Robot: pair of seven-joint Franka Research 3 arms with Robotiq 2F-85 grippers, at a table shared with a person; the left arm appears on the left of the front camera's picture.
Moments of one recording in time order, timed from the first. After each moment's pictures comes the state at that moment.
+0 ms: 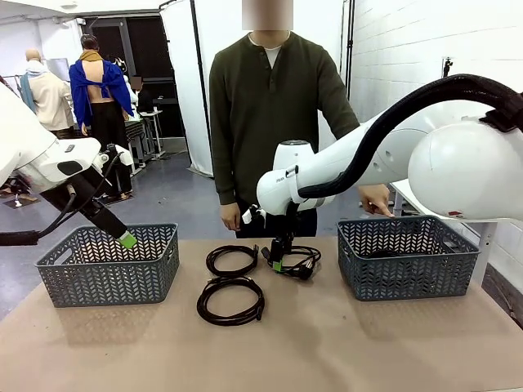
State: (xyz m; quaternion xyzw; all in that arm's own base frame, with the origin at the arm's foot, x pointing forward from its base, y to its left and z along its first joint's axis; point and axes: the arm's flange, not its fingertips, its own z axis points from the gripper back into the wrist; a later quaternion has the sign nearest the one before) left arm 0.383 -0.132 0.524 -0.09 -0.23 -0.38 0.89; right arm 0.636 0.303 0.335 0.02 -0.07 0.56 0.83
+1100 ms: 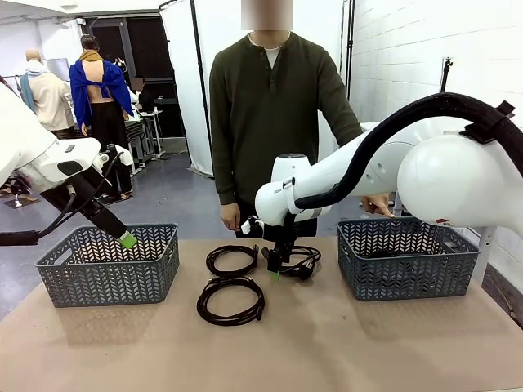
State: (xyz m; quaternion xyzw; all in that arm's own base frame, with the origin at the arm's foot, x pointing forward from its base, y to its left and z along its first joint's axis) left arm 0.383 -0.132 0.524 -0.09 -0.23 -0.38 0.89; right arm 0.643 0.310 0.301 0.03 -0.05 0.55 0.83
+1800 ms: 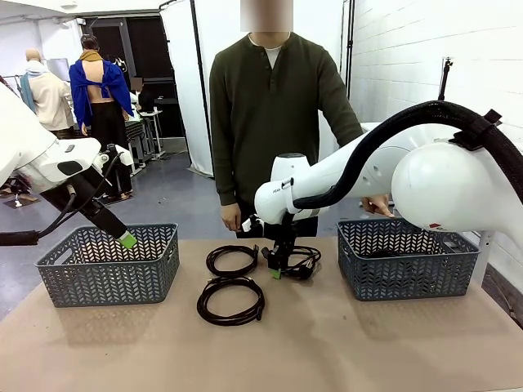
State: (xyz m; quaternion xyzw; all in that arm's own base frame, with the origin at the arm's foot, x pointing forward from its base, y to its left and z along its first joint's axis) left arm 0.383 -0.132 0.524 -0.09 -0.23 -0.38 0.89; right arm 0.654 0.308 0.302 0.03 -0.05 0.52 0.85
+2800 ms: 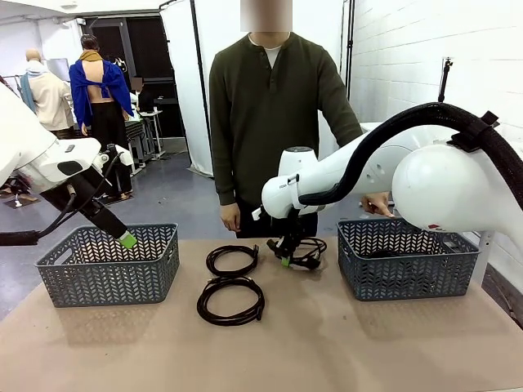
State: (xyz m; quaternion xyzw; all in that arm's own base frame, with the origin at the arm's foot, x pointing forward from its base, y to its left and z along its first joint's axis) left arm 0.383 -0.131 0.524 -0.09 -0.23 -0.38 0.89; right arm 0.677 0.286 0.322 0.01 -0.08 0.44 0.90
